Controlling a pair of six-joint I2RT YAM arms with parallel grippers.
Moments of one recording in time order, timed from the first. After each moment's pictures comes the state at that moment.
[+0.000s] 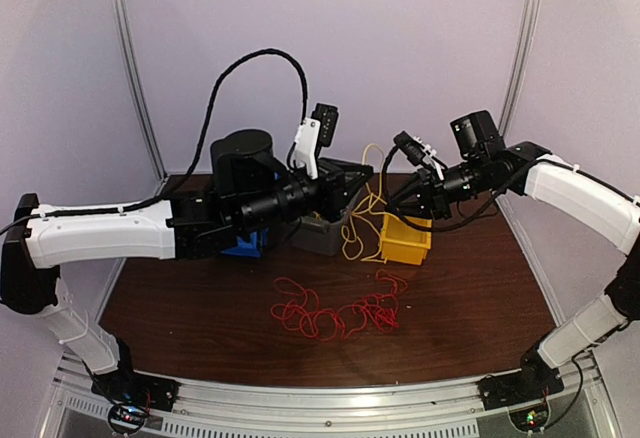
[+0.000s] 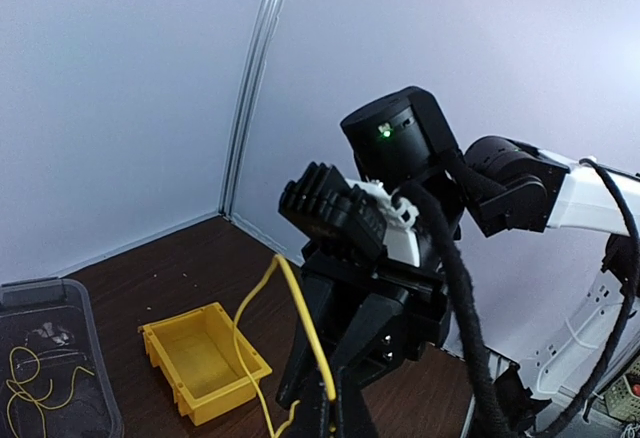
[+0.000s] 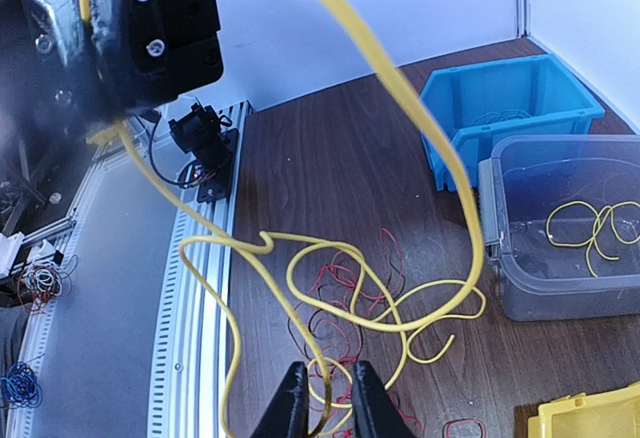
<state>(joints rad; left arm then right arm) -1.13 1.55 1.29 0.27 -0.07 -0.29 0.49 1.44 1.32 -0.61 -0.97 -0.33</state>
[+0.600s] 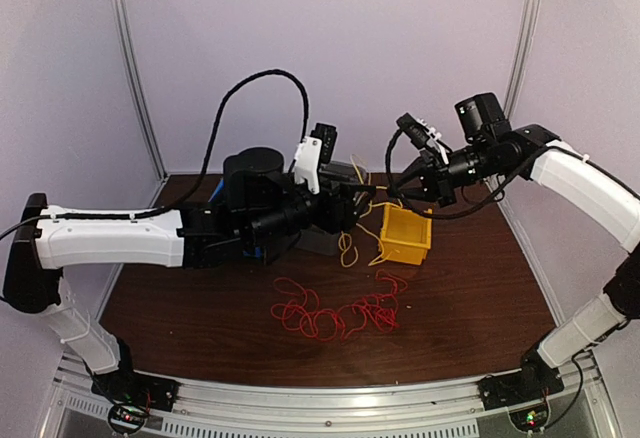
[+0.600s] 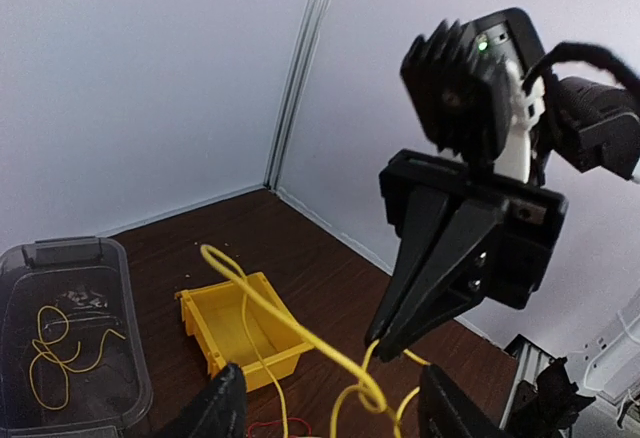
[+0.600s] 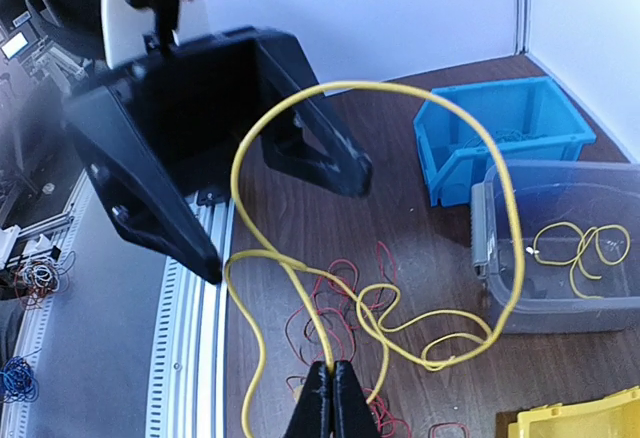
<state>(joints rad) -1.13 1.56 1.23 0.28 -0.18 -0.30 0.48 1.46 1.43 -0.72 -0.96 -0.39</state>
